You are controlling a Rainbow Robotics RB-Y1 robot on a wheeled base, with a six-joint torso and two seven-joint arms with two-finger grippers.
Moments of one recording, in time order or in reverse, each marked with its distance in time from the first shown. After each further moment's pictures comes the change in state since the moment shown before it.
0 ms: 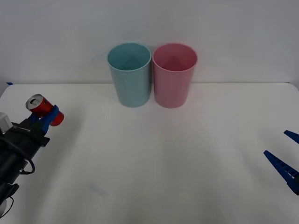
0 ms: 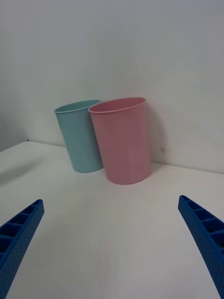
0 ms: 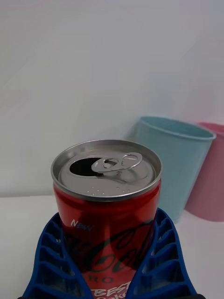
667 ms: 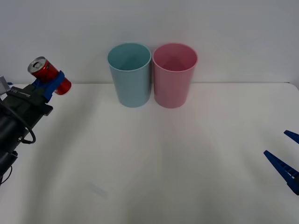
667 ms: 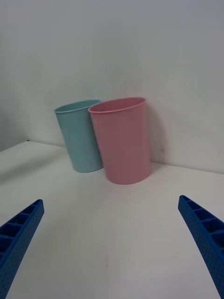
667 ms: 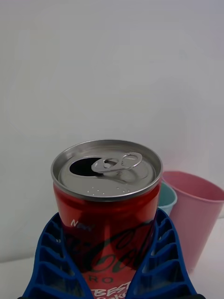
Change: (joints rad) right arm 0.000 0.000 0.000 0.000 0.000 0.000 0.000; left arm -0.157 0.011 0.014 -0.145 -0.230 -0.008 0.350
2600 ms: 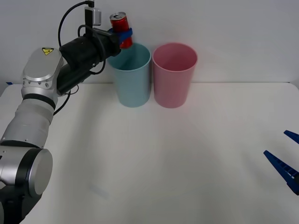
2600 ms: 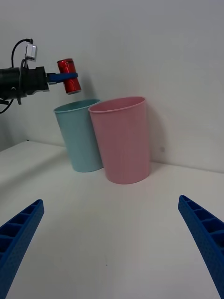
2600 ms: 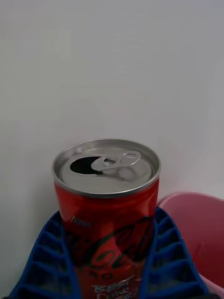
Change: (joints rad) right arm 0.000 0.000 0.000 0.000 0.000 0.000 0.000; left arm -0.891 -0.030 -0.176 0.929 -0.271 0.058 -0.081
